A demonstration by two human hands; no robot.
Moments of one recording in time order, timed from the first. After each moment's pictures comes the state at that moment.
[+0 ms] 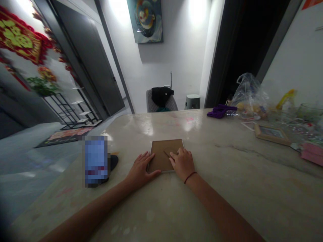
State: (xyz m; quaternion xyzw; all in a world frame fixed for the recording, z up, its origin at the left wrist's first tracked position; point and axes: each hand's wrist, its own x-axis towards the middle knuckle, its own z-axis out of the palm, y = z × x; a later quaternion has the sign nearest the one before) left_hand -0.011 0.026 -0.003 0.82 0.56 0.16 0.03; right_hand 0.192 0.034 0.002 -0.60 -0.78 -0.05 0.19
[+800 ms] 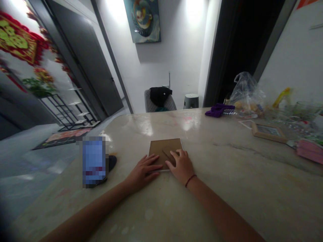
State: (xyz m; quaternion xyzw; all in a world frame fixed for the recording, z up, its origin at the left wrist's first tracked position) left_hand -0.013 0.022 0.003 0.90 0.40 0.16 0.06; right_hand 0.194 0.030 -0.021 -0.58 -0.74 0.01 0.34
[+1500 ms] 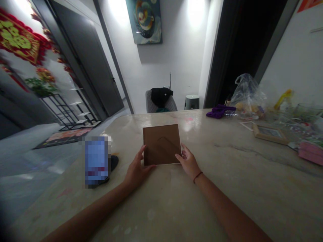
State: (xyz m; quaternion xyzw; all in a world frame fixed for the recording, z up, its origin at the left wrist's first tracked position) left_hand -0.020 0.028 -0.007 0.74 0.55 0.36 0.10; right_hand 0.208 0.046 -0.023 -0.46 -0.50 0.46 0.57
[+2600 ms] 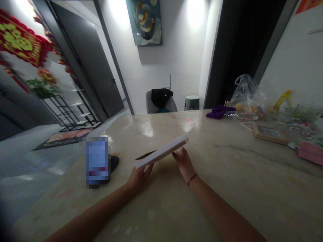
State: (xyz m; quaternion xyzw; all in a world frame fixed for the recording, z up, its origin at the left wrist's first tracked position) left_hand -0.013 0.018 -0.006 0.81 0.47 0.33 0.11; right_hand 0.189 0.049 -0.022 -0.47 -0.50 0.42 0.59
